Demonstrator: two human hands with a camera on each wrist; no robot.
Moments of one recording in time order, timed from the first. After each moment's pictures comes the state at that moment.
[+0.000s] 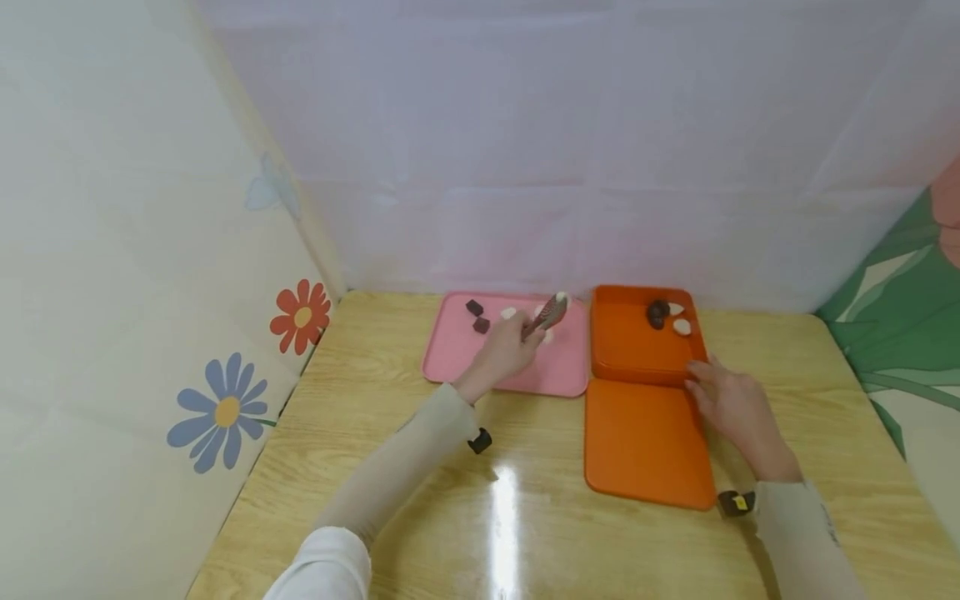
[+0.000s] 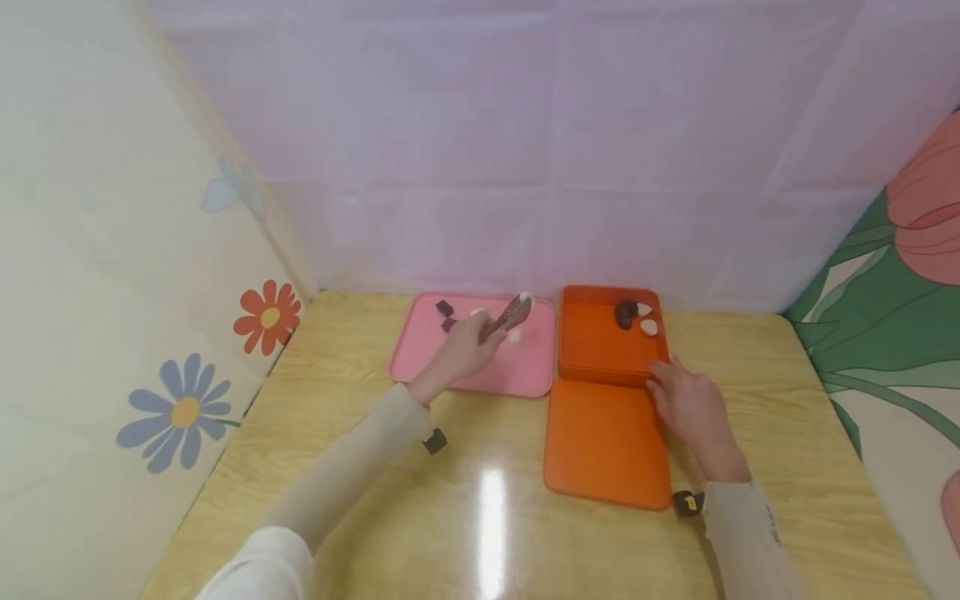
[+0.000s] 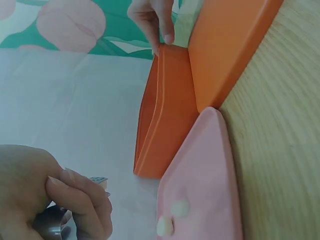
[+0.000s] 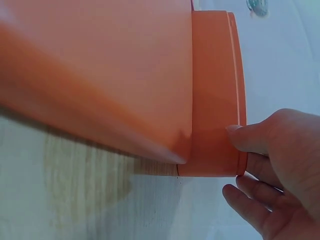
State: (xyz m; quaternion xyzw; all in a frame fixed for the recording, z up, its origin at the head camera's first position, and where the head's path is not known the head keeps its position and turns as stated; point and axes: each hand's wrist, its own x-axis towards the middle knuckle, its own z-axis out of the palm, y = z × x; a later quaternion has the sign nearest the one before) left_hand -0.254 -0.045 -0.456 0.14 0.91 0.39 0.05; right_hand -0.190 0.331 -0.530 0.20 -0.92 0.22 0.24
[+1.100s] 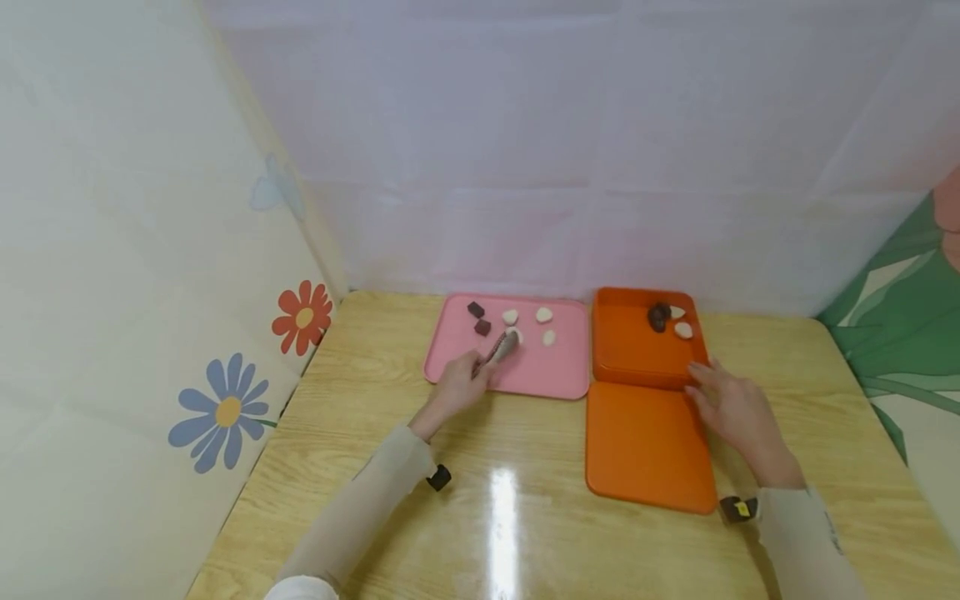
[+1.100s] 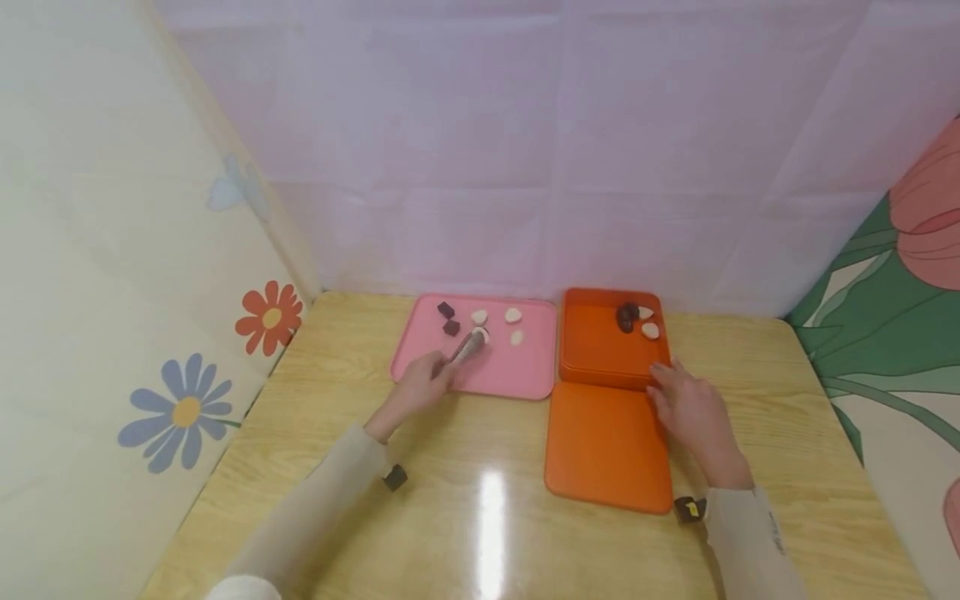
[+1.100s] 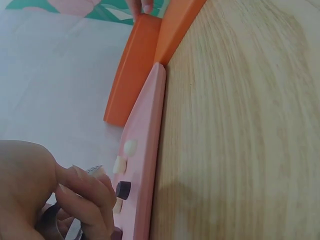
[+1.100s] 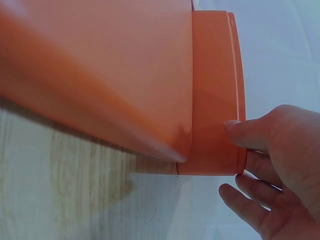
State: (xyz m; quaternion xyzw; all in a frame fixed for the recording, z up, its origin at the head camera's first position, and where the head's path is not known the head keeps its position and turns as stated) left_hand -0.224 -0.118 -0.503 0.07 0.91 0.40 0.05; right_hand -0.186 0.334 -0.526 0.20 -0.93 0.22 0.20
